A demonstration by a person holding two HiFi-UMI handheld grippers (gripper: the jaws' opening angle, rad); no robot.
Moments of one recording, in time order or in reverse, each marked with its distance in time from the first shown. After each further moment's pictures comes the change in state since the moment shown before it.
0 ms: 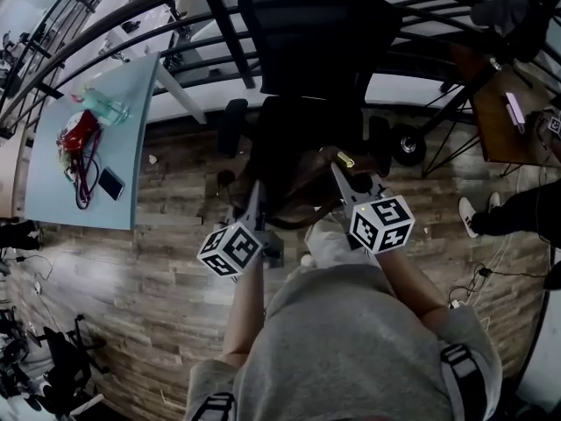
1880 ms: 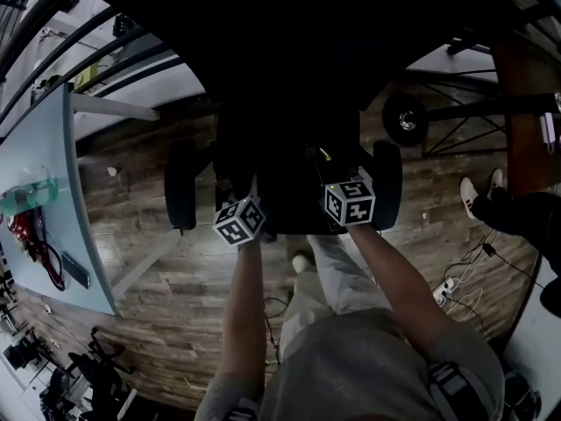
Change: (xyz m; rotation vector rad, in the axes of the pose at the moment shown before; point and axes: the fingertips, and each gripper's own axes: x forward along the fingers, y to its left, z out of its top) left arm 0.316 0.208 -0.173 0.052 0.418 0.225; right arm 0.247 -0.250 -0.206 0.198 0.373 -0.220
